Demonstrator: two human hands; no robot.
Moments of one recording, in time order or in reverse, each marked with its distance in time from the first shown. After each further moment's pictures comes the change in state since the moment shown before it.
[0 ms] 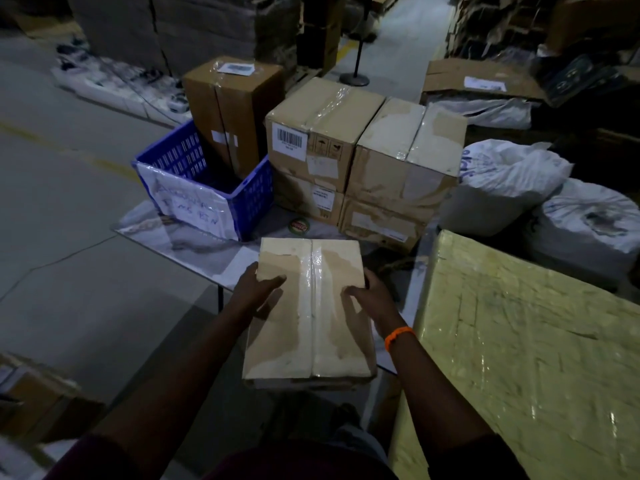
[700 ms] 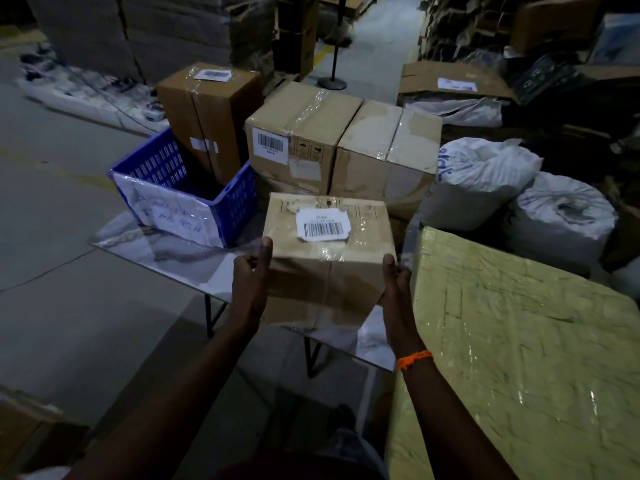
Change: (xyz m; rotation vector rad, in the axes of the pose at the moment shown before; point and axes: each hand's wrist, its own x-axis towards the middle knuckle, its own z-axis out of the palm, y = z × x) left_hand -0.022 0.041 0.019 -0.315 0.077 0.215; right_hand -0.063 -0.032 -0.028 0.322 0.323 -0.169
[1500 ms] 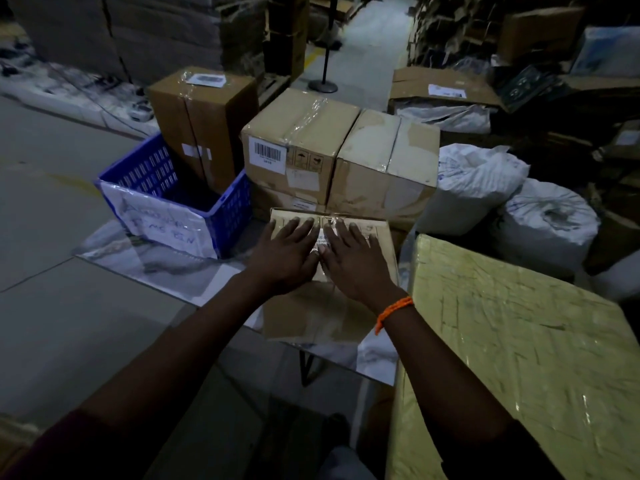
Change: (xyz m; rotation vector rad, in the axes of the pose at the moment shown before) left_hand 0.078 0.040 0.028 1.424 -0.452 0.566; right_hand 0.063 -0.052 0.071 -1.345 -0.352 -0.515
